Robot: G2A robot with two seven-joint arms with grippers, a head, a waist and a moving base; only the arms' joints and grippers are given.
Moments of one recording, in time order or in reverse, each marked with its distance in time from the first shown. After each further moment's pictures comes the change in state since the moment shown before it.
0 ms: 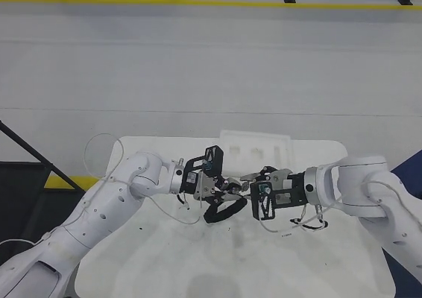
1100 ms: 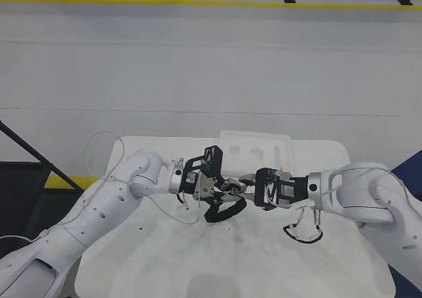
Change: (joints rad) left arm -0.030 0.021 0.044 0.002 0.012 0.000 0.065; right arm -0.090 0.010 0.045 -0.017 0.274 0.215 0.064
